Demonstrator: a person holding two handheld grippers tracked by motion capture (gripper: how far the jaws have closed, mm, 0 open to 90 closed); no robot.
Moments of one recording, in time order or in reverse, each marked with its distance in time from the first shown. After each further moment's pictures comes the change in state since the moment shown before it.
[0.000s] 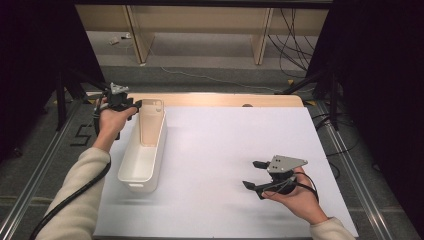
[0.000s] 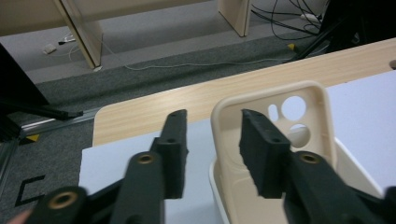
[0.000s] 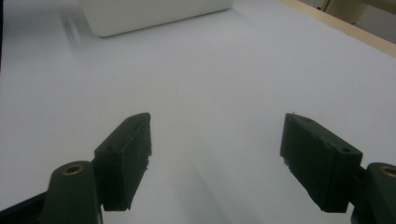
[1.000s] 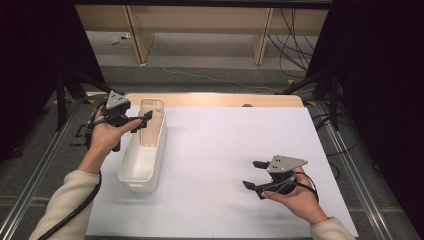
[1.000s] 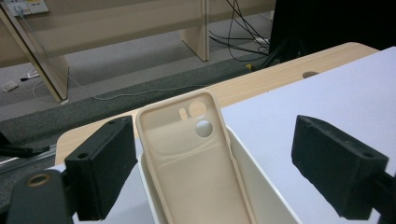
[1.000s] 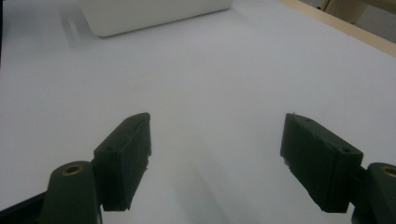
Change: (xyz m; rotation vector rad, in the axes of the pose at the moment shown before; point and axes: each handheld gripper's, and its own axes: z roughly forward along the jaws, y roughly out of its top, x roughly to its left) left arm -0.036 -0.012 -0.057 -0.115 -0.133 0.054; right arm 0.000 0.000 0.000 0.001 0.000 0.000
